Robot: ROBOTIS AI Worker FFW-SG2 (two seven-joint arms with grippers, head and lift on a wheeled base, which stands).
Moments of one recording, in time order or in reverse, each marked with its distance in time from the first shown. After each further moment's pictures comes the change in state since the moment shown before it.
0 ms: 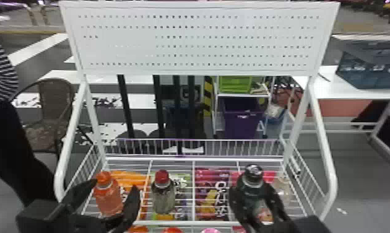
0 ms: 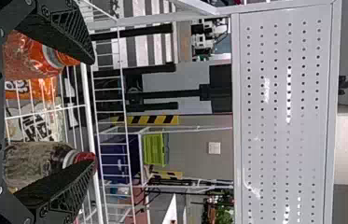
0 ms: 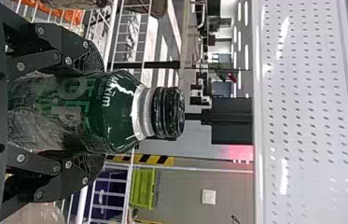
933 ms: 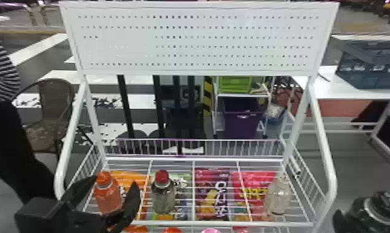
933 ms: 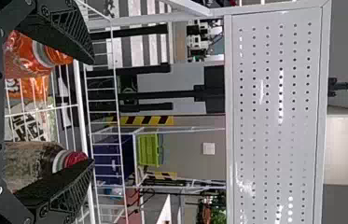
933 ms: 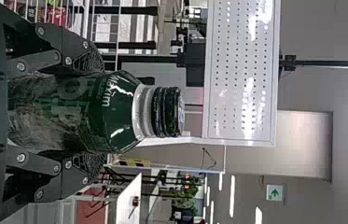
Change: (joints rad) left arm -0.009 -0.006 0.000 0.001 -0.001 -0.013 0.000; right arm 0.451 -0.006 -0.401 -0.257 -0.167 -0.257 0.113
